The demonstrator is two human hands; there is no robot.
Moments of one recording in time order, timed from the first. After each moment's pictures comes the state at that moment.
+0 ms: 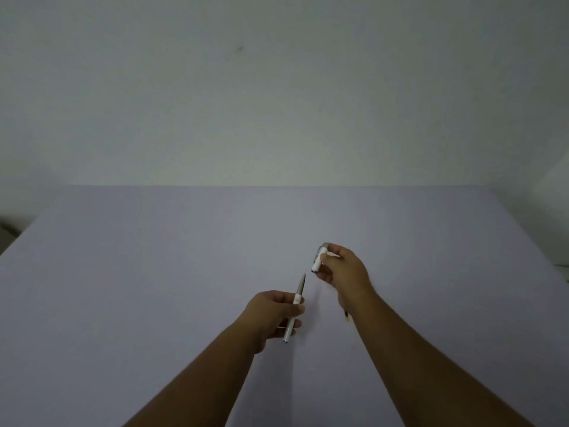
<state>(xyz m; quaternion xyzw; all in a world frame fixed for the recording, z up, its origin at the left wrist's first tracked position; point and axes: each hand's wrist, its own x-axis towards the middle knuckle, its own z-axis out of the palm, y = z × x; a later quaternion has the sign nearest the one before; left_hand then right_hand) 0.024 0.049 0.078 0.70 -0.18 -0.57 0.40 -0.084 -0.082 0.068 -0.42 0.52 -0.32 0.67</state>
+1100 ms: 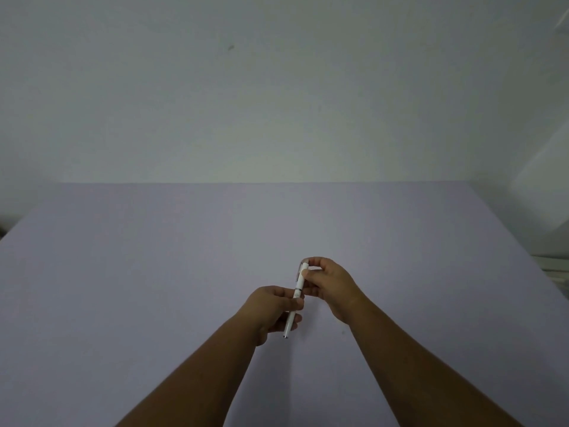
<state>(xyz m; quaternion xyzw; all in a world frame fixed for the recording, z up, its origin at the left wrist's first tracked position) 0.007 0.053 0.077 0.68 -0.17 -0.59 0.41 -0.109 -0.044 0.073 -0.53 0.46 -0.20 0.68</state>
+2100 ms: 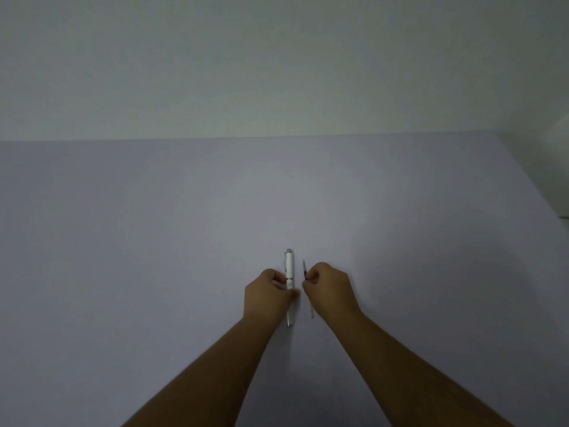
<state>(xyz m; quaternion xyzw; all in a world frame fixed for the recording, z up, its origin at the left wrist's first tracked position) -0.012 0.012 -0.014 0.83 -0.25 -0.38 0.32 -0.116 -0.055 -0.012 -0.70 0.60 -0.06 0.38</state>
